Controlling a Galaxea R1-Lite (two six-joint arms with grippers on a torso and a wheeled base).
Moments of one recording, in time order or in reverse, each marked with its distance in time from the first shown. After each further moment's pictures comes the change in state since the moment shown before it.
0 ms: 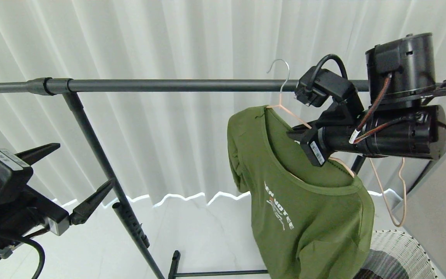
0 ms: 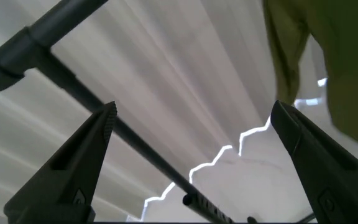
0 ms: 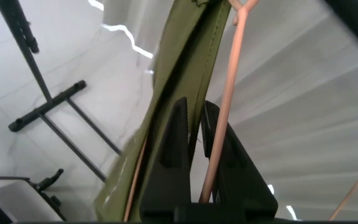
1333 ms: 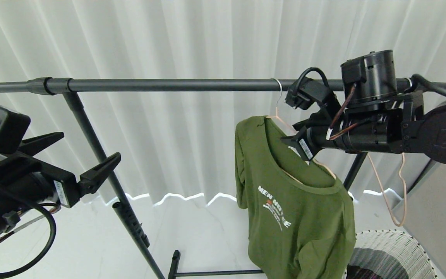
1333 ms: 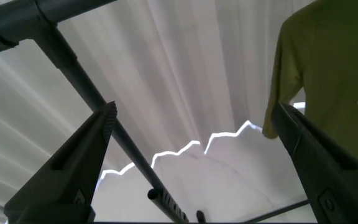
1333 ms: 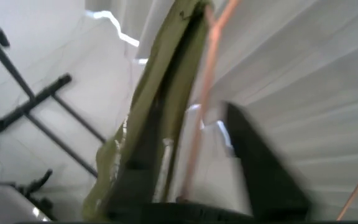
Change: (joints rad) left arm -0.137 0.007 -0.216 0.266 0.215 -0.271; right arm -0.063 0.109 -0.061 -0.038 -0.004 0.006
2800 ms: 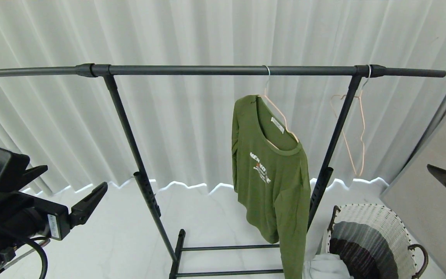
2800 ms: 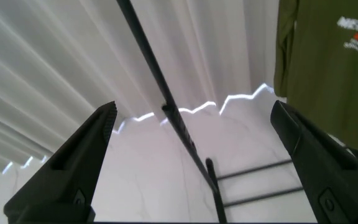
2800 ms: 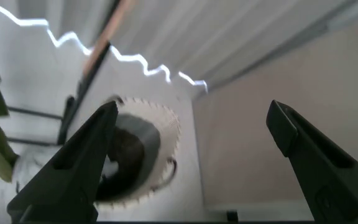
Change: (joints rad) left arm 0.013 -0.062 0.158 -0.001 0.128 -0.007; right arm -0.372 -0.676 0.651 -0.093 -0.326 -0.053
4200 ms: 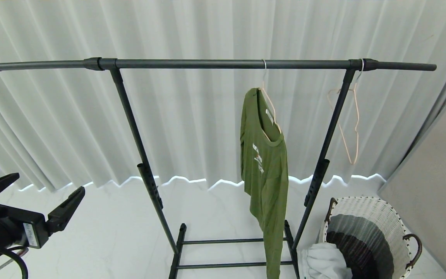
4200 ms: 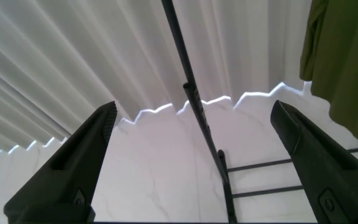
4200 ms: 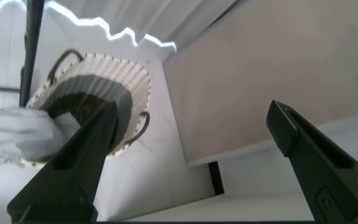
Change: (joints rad) left arm 0.103 -0.076 0.051 0.000 -0.010 0.006; right arm -0.199 -0.153 0.166 0.000 0.001 -0.028
